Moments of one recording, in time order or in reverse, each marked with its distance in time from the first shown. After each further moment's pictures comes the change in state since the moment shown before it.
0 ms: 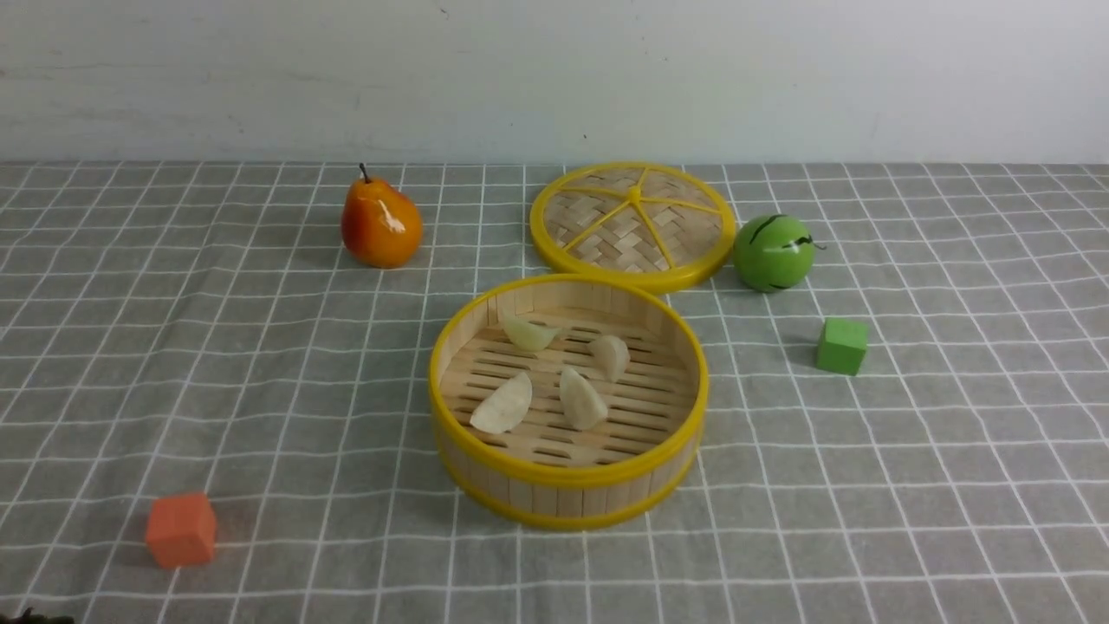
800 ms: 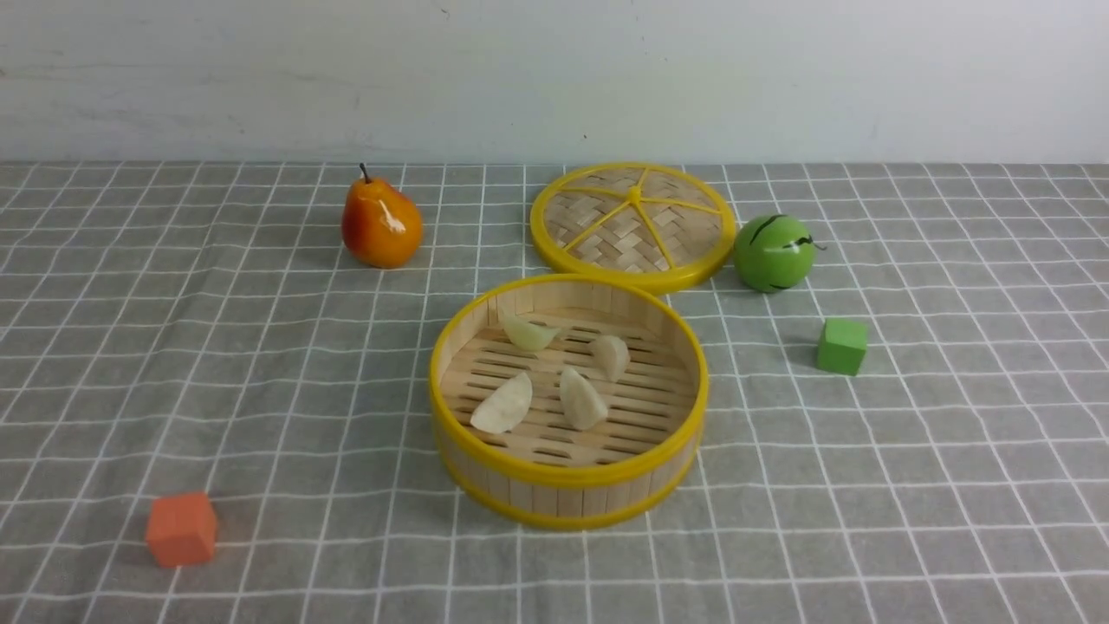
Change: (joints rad) right arm 0.000 -0.001 0.000 0.000 0.000 0.001; left arm 0.448 -0.380 0.429 -0.061 -0.486 0.075
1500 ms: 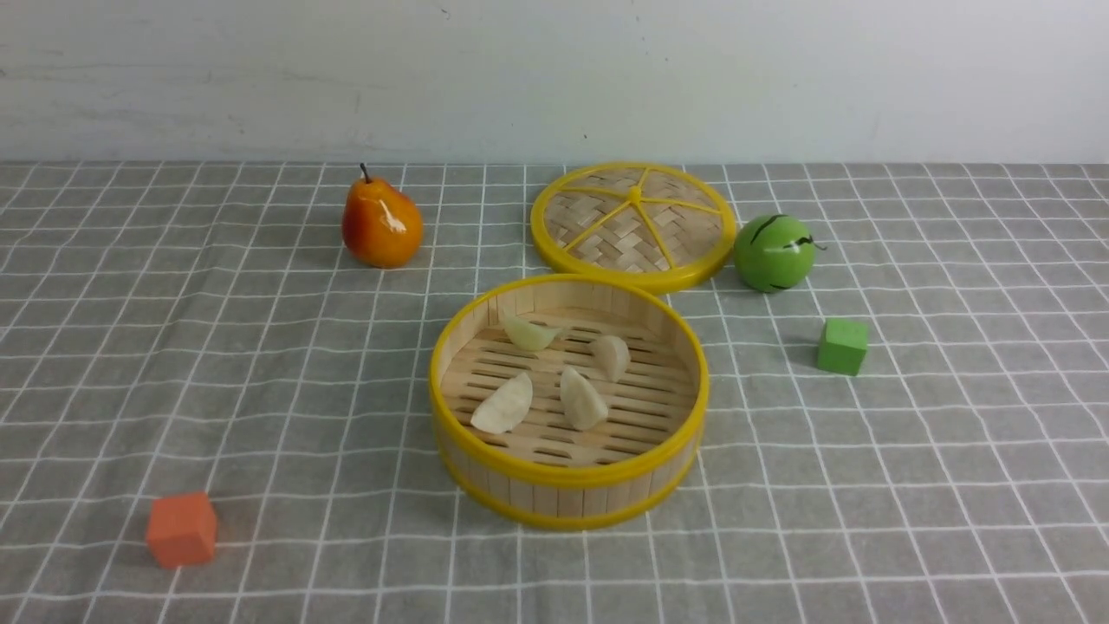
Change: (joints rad) right arm 0.000 0.000 0.000 0.000 0.000 0.000; left arm 0.001 0.000 0.001 -0.203 0.161 0.266
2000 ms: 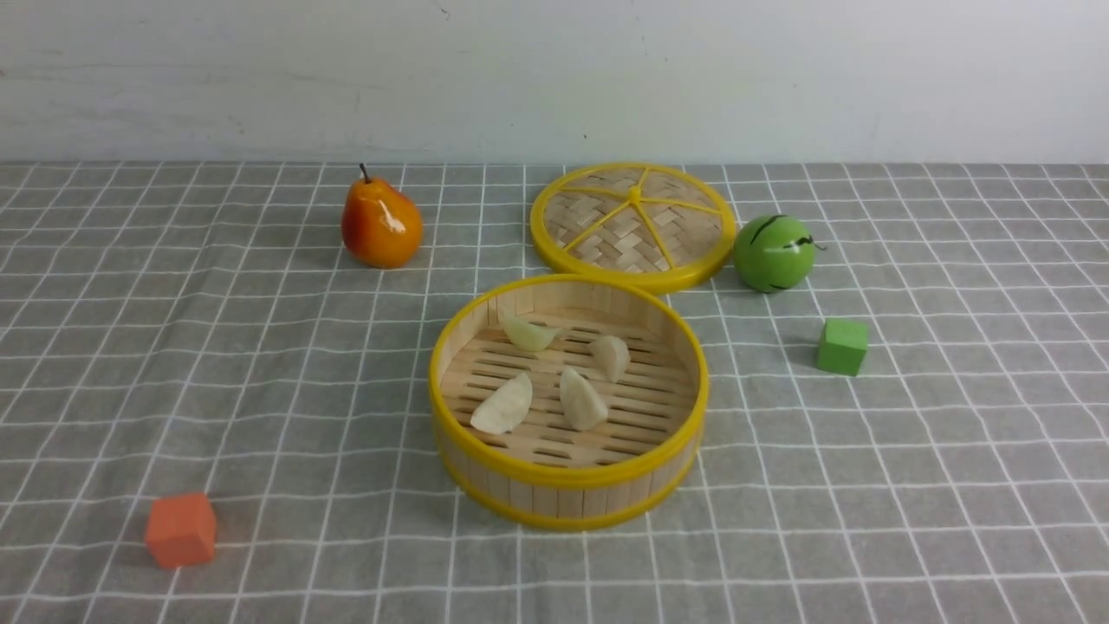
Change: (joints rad) right arm 0.000 0.000 0.000 0.000 0.000 0.000; left arm 0.000 0.000 0.000 0.000 0.000 0.000
